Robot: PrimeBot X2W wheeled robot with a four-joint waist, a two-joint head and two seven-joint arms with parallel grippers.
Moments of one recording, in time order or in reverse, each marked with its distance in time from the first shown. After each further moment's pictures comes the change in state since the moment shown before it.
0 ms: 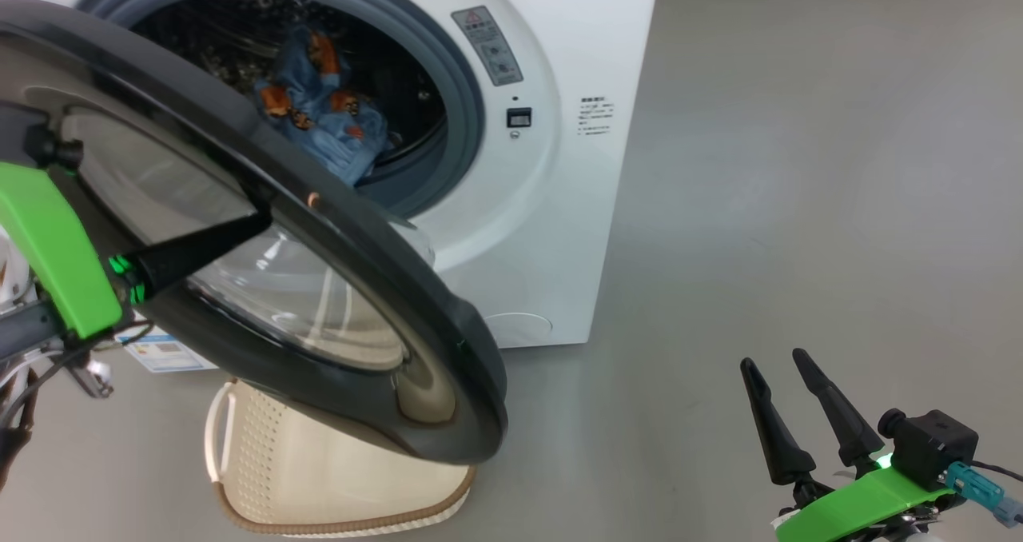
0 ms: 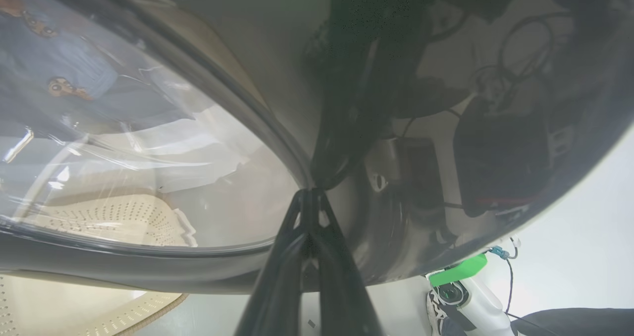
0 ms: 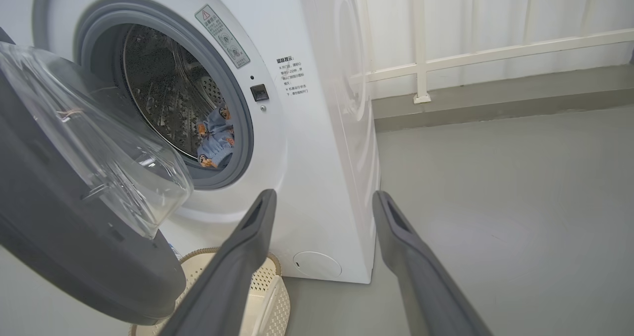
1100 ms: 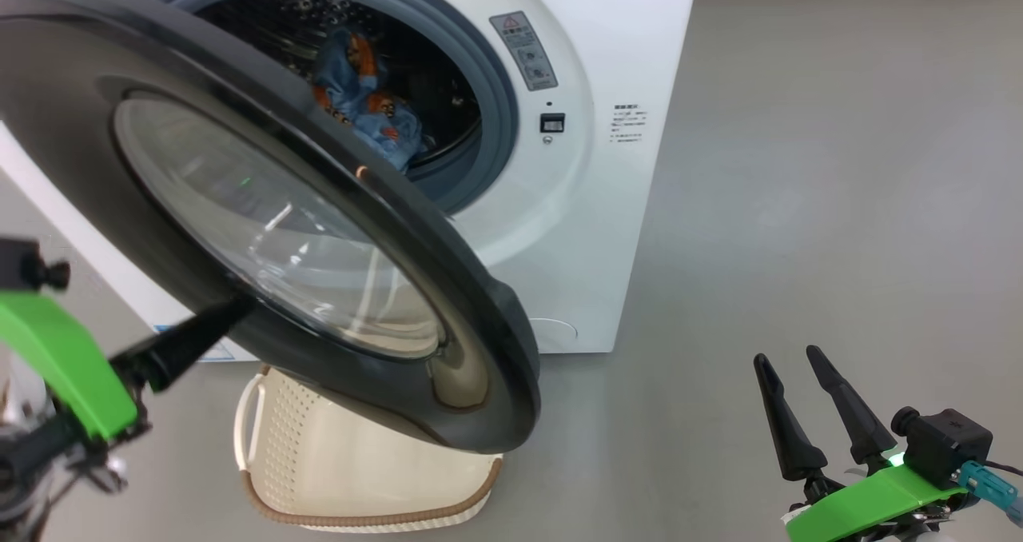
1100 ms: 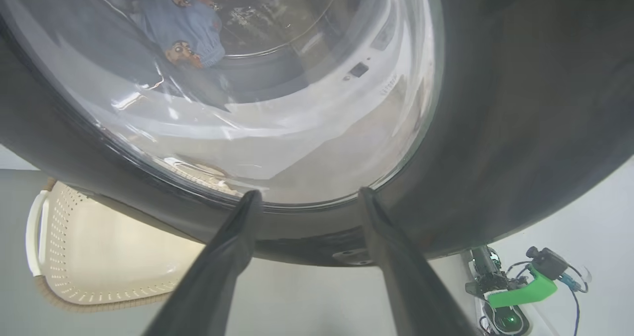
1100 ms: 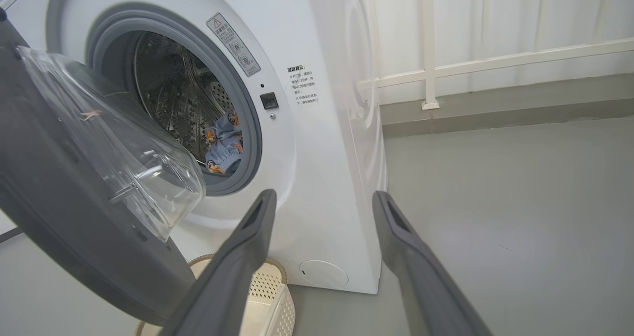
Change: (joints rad) left arm 0.209 0.095 -0.081 0.001 0.000 0.000 -0.319; right arm 0.001 0.002 -0.029 -0.003 -0.001 0.000 0.000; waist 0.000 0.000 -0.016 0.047
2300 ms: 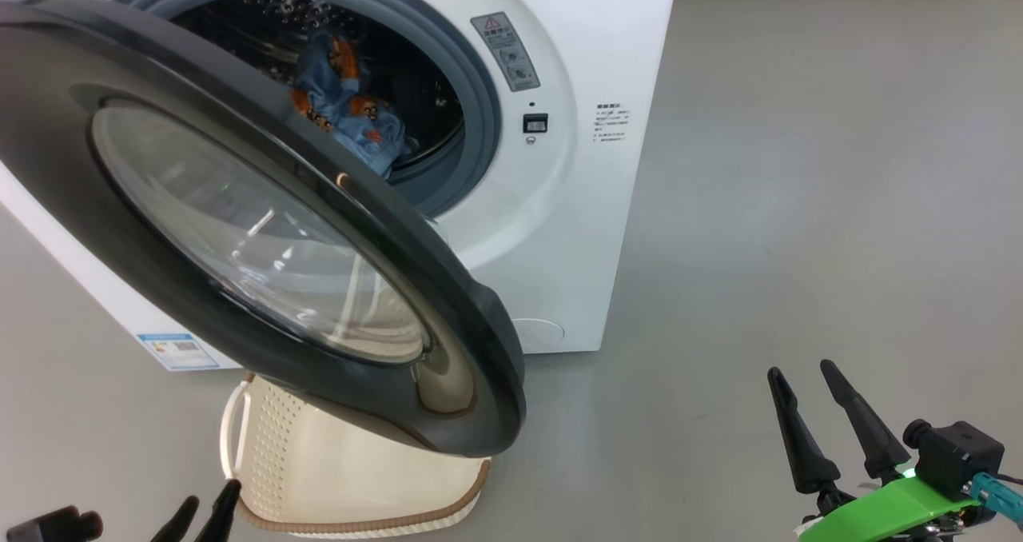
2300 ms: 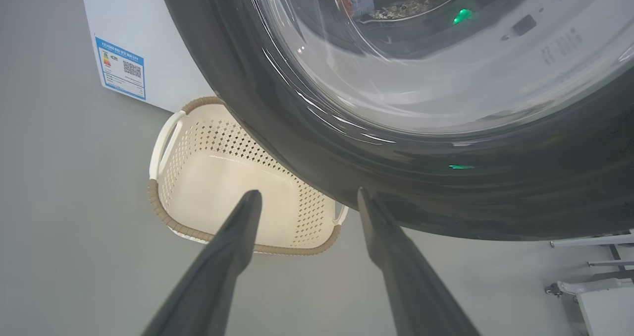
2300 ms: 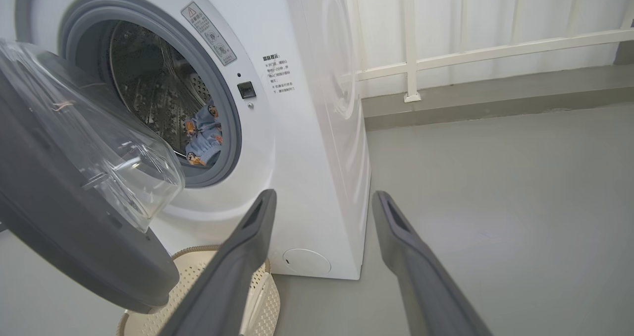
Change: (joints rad) left arm 0.321 -0.039 -0.271 0.207 0.142 -0.004 -0.758; right arm 0.023 -0.015 -0.017 0.008 0.000 0.000 0.000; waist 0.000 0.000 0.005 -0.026
